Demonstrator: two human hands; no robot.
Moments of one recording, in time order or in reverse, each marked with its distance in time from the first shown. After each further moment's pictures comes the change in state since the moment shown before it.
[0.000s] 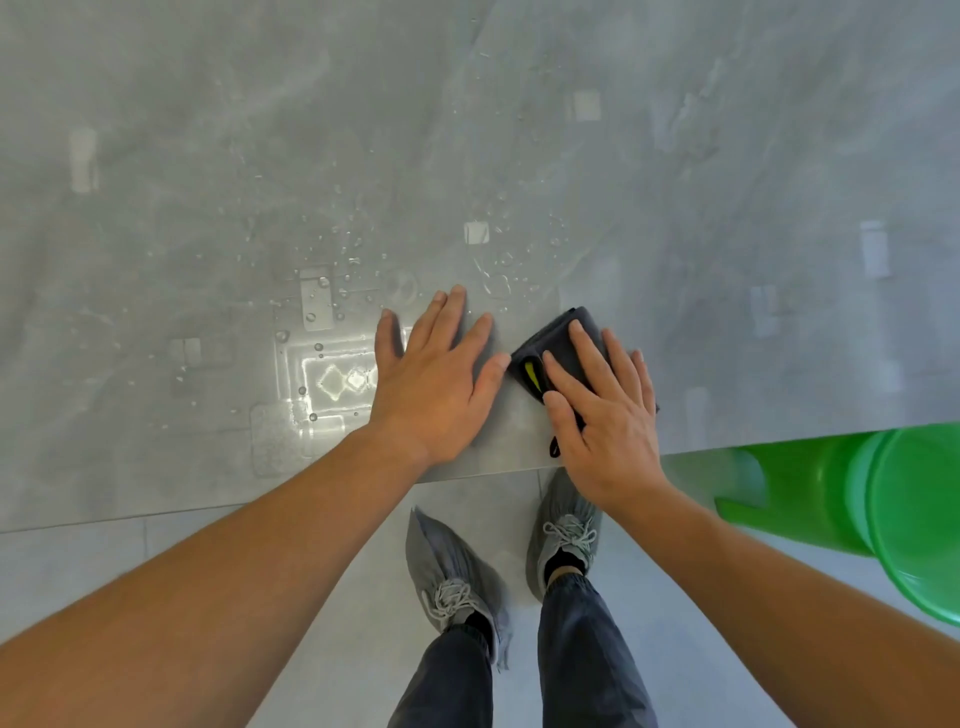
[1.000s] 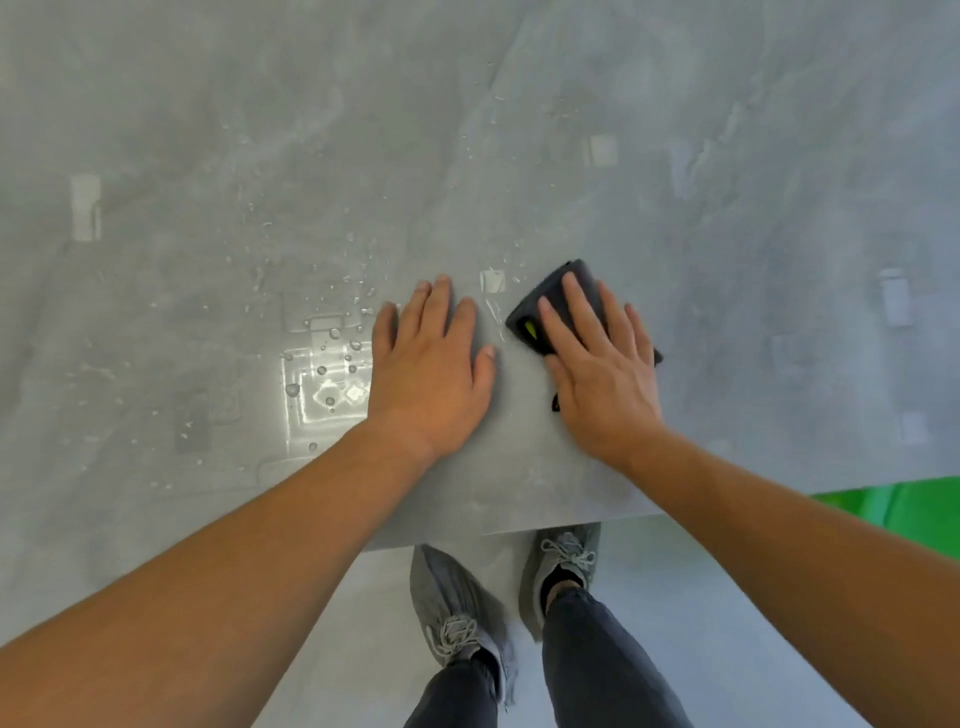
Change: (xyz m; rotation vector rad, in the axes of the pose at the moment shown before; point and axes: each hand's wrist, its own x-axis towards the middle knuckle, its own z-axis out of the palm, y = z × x) left_hand 0.049 -0.023 -0.030 -0.016 0.066 -0.052; right_hand 0.099 -0.007 -0.010 -0.193 -0.039 -0.084
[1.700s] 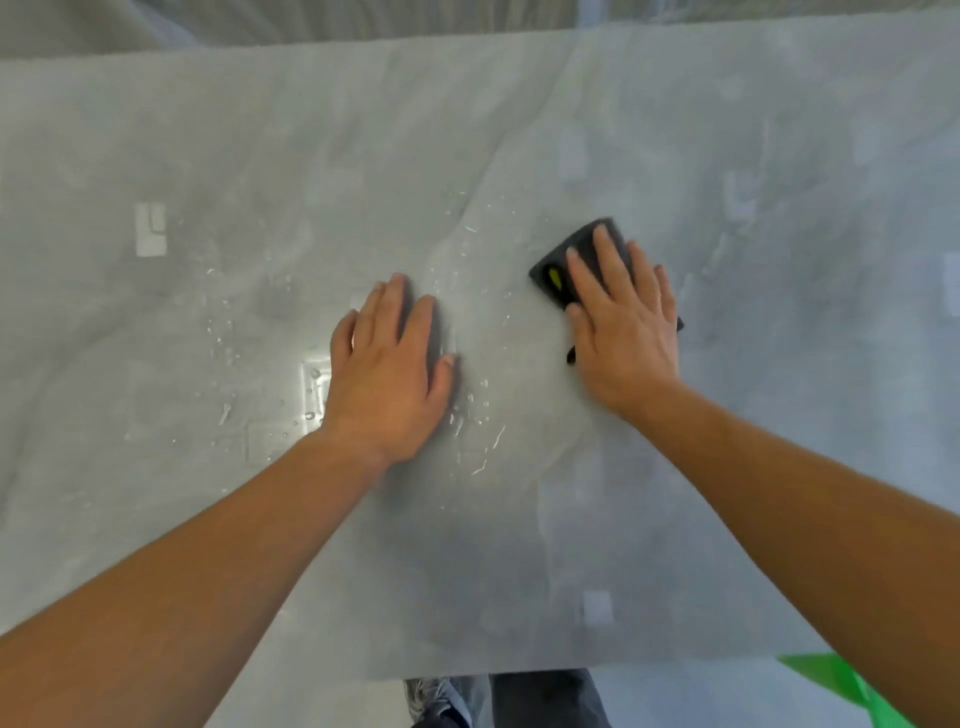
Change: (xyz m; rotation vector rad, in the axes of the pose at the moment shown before) left_hand 0.116 0.001 -0.065 -0.027 0.034 -0.089; right_hand 0.168 0.081 -0.050 0.067 -0.020 0.062
